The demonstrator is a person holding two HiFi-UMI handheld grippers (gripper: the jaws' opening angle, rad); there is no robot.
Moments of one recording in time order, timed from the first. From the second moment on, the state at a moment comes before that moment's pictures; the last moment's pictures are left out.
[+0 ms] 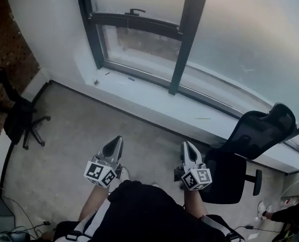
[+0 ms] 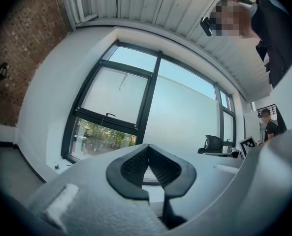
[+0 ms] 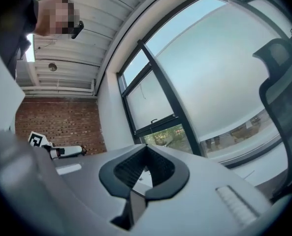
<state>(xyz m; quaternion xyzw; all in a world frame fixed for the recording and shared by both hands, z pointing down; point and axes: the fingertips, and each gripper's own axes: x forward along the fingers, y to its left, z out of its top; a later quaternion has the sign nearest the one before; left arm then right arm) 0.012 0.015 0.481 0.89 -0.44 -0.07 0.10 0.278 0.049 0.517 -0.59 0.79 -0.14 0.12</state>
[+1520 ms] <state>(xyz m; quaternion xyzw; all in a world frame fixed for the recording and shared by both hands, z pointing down) -0.236 -0.149 0.499 0.83 -0.55 -0.09 0.09 0.051 -0.194 0.518 -0.50 0.85 -0.14 0.11</state>
